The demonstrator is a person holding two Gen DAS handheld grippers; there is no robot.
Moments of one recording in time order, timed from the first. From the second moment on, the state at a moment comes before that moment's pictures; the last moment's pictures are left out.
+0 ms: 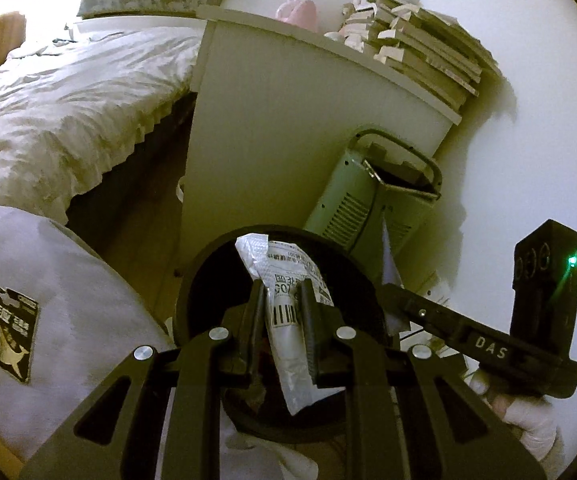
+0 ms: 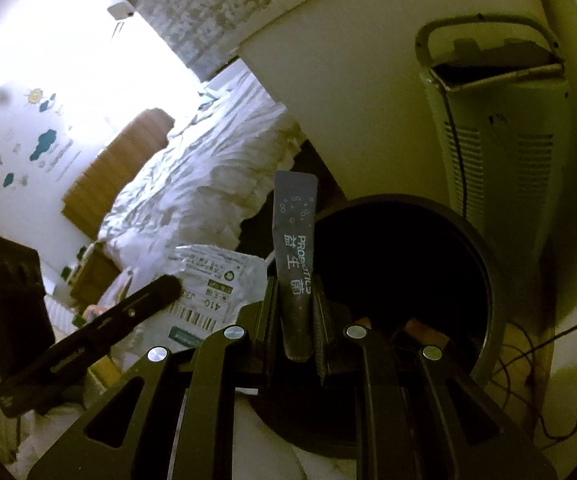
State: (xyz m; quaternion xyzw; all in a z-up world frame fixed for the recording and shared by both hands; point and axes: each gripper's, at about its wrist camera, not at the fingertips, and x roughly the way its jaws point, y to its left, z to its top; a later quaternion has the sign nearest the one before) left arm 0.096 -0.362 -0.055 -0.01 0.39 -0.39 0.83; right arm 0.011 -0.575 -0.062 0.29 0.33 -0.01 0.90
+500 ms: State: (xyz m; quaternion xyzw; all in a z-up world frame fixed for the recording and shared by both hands) left arm 0.085 -0.363 -0.039 0.01 0.38 -0.39 0.84; right arm 0.005 -0.575 -0.060 0.28 0.33 -0.04 0.90
